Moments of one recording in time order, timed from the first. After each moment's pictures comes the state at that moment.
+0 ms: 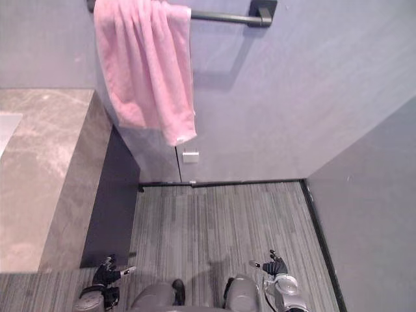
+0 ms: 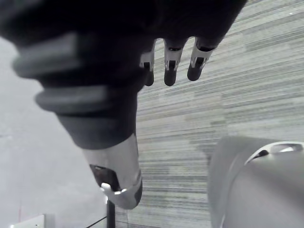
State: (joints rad) left arm 0.10 0.21 0.12 0.89 -0.09 -0.16 0.06; right arm -0.04 -0.14 -0.14 0.99 0.03 -0.07 -0.04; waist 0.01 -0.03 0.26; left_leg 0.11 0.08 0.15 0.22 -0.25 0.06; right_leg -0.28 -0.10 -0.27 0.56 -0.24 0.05
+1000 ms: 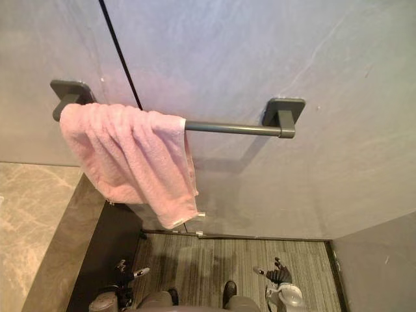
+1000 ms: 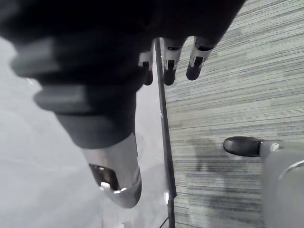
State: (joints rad) left arm 0.10 0.13 0.12 0.95 -0.08 -0.16 0.05; right arm 0.06 -0.12 -0.20 0.97 0.05 -0.07 -0.05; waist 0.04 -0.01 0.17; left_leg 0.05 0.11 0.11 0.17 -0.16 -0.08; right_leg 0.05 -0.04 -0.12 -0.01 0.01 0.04
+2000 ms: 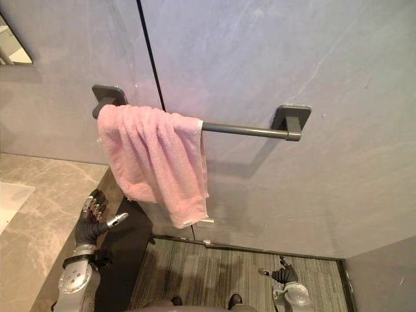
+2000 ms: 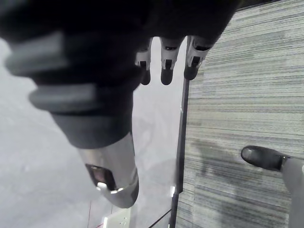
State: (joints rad) left arm 0.28 0.16 0.16 0.01 -0.17 -0.25 0.07; right arm 0.06 -0.18 -0.14 0.92 0.00 -0.07 -0.04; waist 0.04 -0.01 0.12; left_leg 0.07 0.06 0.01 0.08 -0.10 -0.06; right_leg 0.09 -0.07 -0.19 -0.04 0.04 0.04
